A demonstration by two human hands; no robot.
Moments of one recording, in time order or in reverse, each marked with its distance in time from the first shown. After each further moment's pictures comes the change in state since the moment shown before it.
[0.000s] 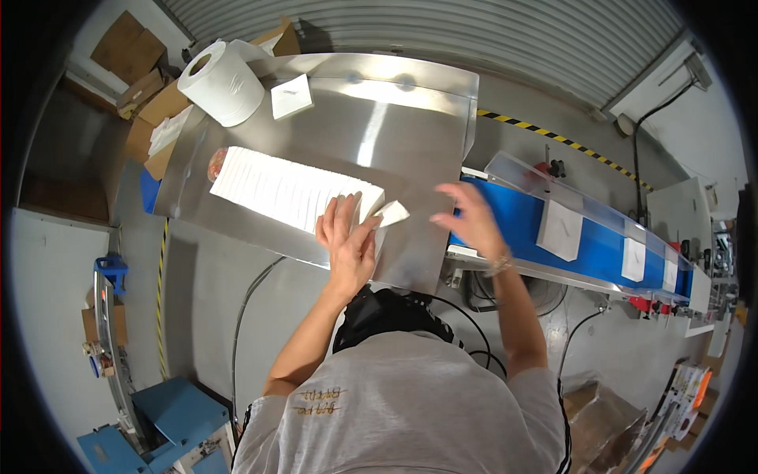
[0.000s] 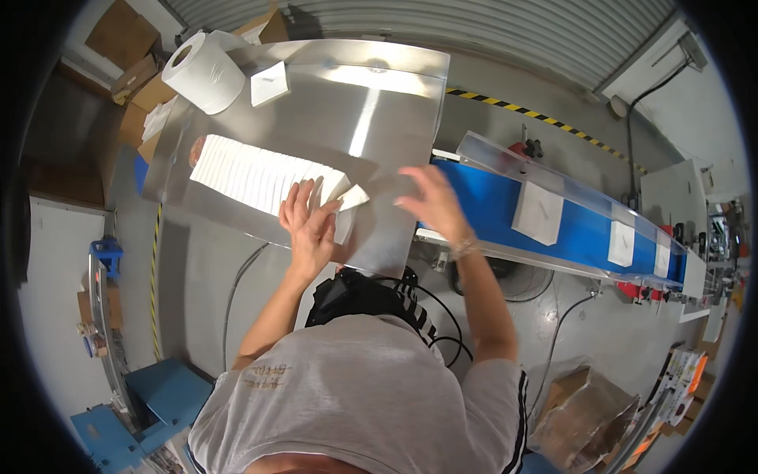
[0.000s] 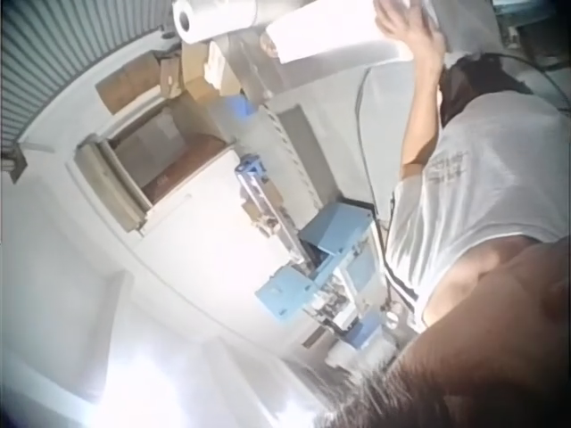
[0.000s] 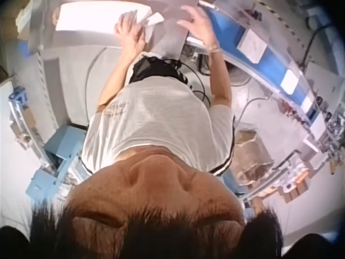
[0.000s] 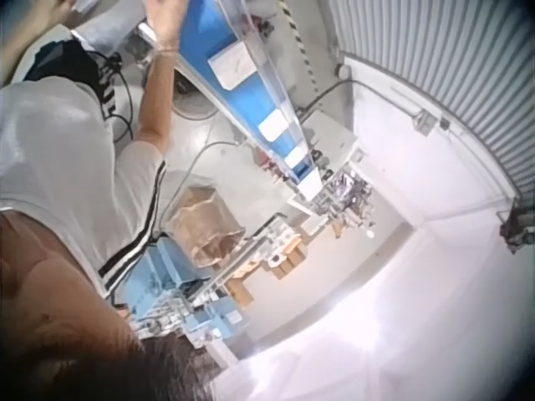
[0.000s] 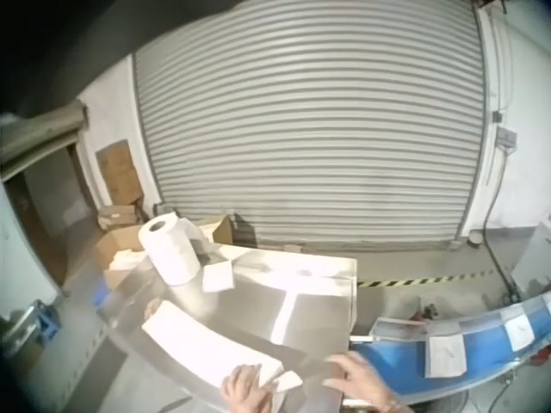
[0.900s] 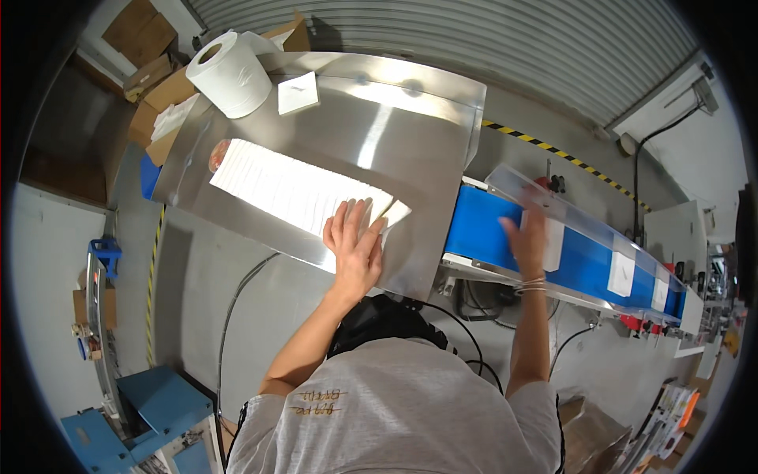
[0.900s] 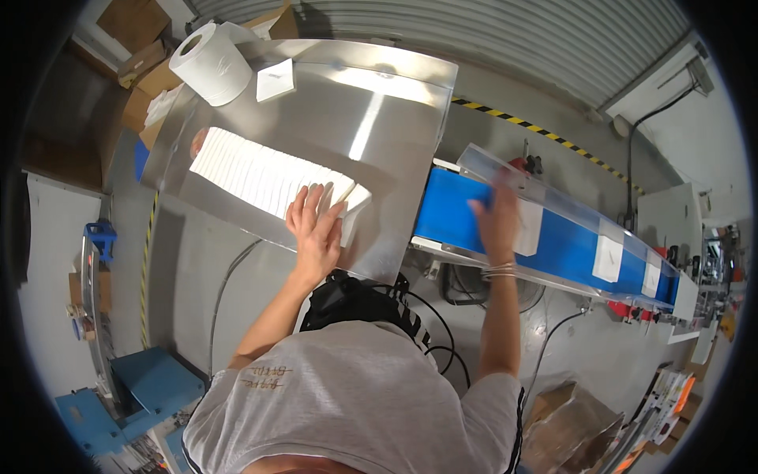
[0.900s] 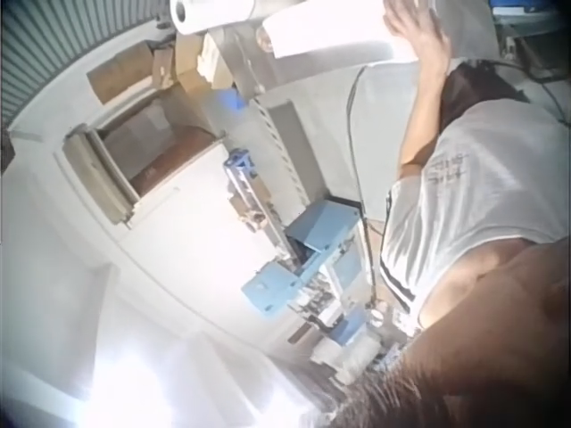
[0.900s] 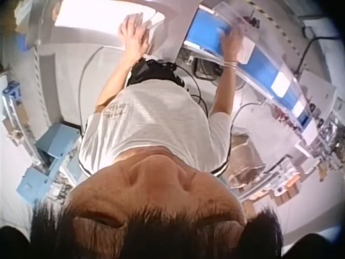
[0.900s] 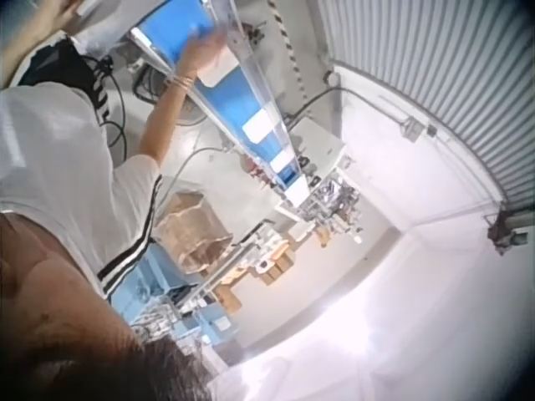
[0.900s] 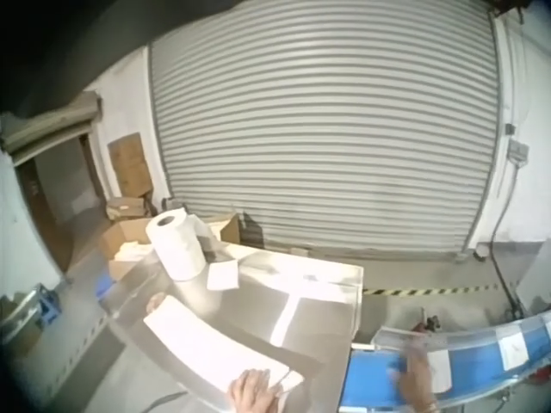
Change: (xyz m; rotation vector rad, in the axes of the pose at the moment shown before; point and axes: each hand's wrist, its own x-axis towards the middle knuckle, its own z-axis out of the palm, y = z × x) left_hand -0.004 0.011 0.013 0.061 0.067 0.058; right_hand -0.042 0.072 -0.061 -0.585 0.389 0.152
